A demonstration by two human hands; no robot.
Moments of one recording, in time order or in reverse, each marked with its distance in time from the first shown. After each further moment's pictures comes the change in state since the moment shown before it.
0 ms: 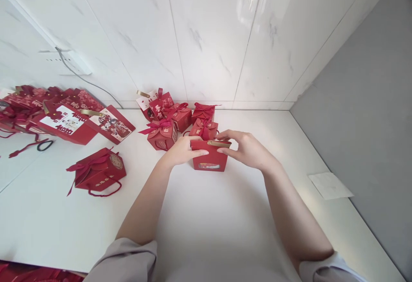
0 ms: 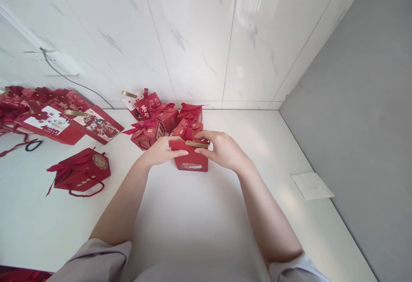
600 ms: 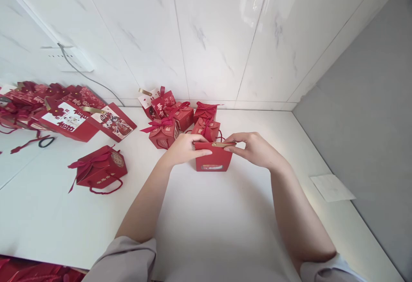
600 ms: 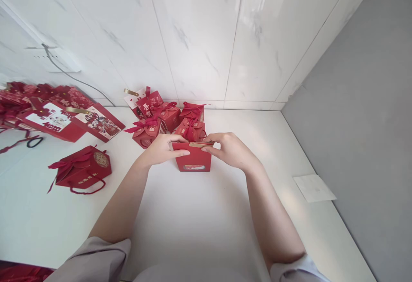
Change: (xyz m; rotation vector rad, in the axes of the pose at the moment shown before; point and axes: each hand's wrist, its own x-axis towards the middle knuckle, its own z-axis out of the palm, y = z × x) left_hand -0.002 0.001 -0.003 0.071 0.074 0.136; right_hand -0.003 0.001 -0.011 0.039 -0.090 0.065
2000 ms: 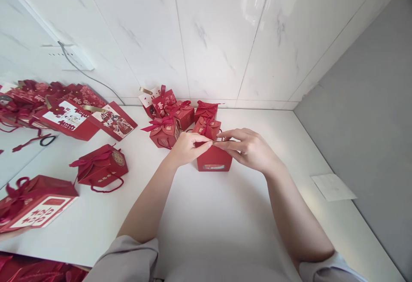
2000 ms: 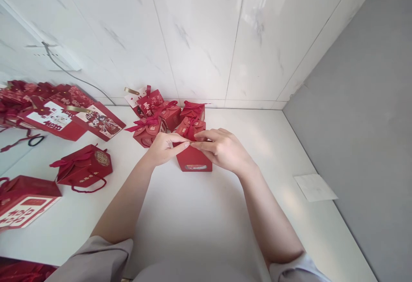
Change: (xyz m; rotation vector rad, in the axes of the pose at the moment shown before) left_hand -0.003 0.013 0.008 0.002 0.106 0.065; right_hand 0.003 0.000 0.014 -0.452 0.197 -0.461
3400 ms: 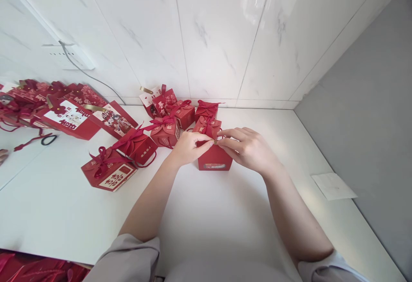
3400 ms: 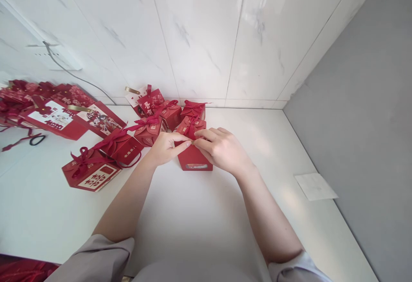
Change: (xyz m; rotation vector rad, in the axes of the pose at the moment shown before) left_hand 0.001 -0.002 0.004 0.028 0.022 0.030; right_hand 0.003 -0.010 0.002 -0.221 0.029 -0.039
